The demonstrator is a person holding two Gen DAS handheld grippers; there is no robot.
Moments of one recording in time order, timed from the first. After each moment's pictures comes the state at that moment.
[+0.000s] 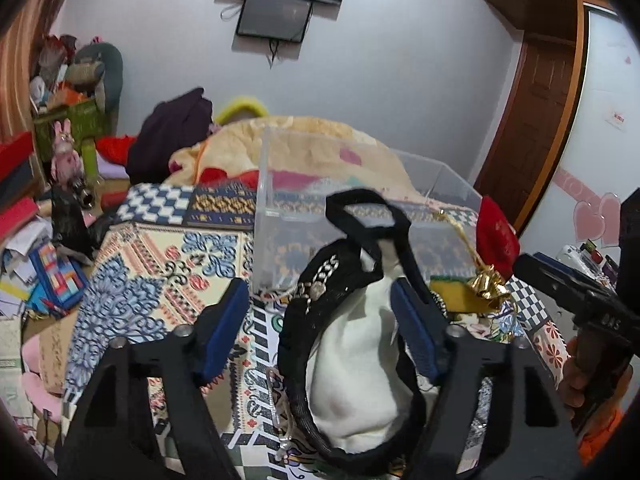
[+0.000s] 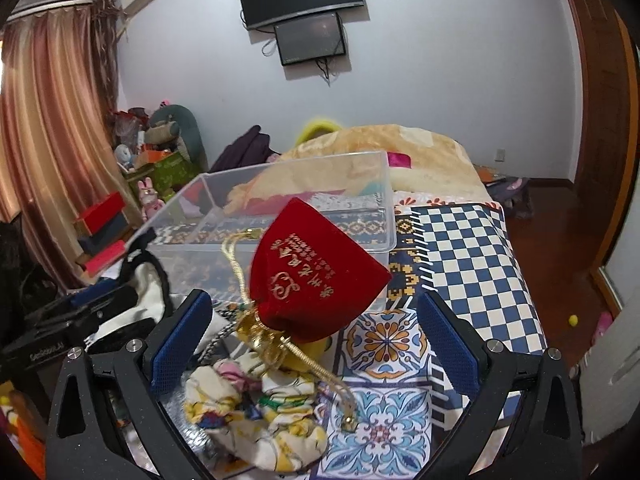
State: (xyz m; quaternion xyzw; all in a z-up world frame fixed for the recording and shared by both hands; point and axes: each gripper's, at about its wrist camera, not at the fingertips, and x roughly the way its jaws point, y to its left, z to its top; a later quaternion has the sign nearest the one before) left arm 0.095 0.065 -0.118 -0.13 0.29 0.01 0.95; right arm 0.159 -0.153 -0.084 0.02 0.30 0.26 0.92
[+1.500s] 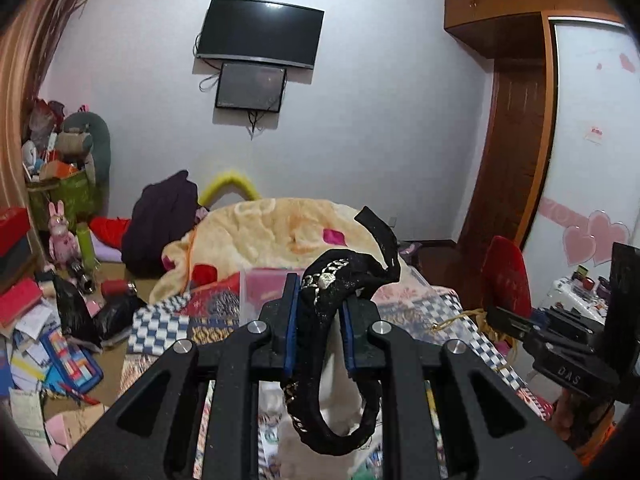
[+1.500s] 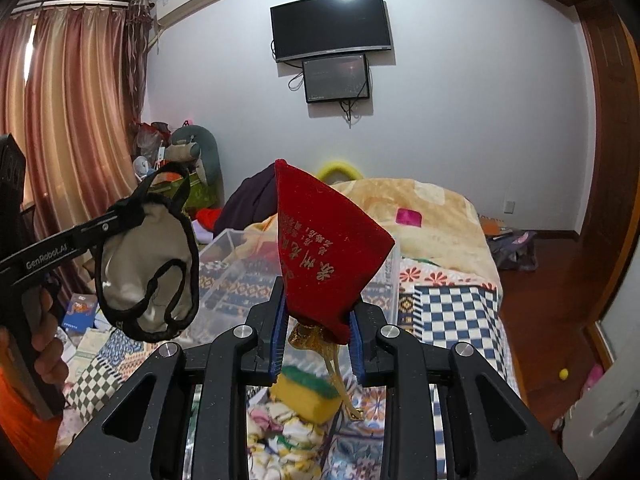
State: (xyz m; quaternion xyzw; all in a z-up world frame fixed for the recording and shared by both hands) left arm 0.109 0.054 0.000 -0.08 0.18 0.00 0.98; right arm 0.168 -0.156 -0.032 0.00 0.22 0.29 0.93
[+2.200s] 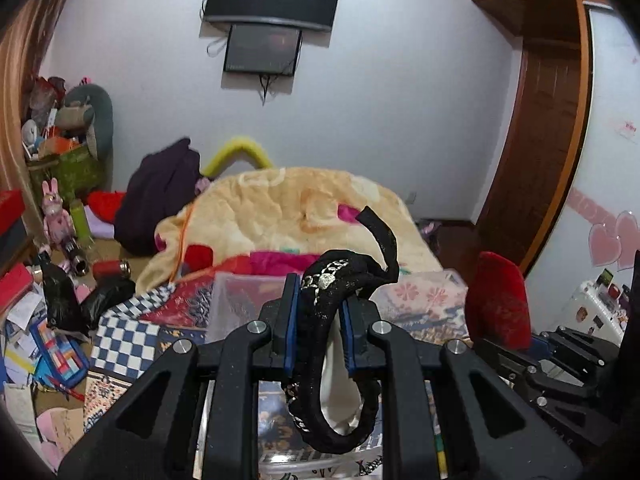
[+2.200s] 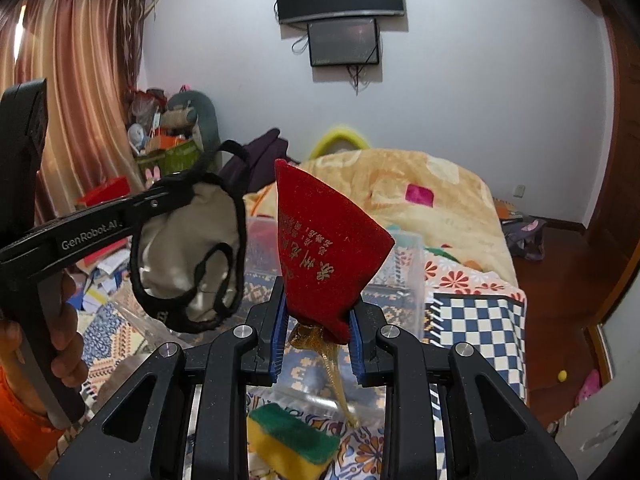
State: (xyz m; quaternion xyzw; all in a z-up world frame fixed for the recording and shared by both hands) left arm 0.206 0.051 -0.035 -0.09 0.25 0.02 0.96; right arm 0.219 -0.114 -0.057 -0.05 0.28 0.29 0.91
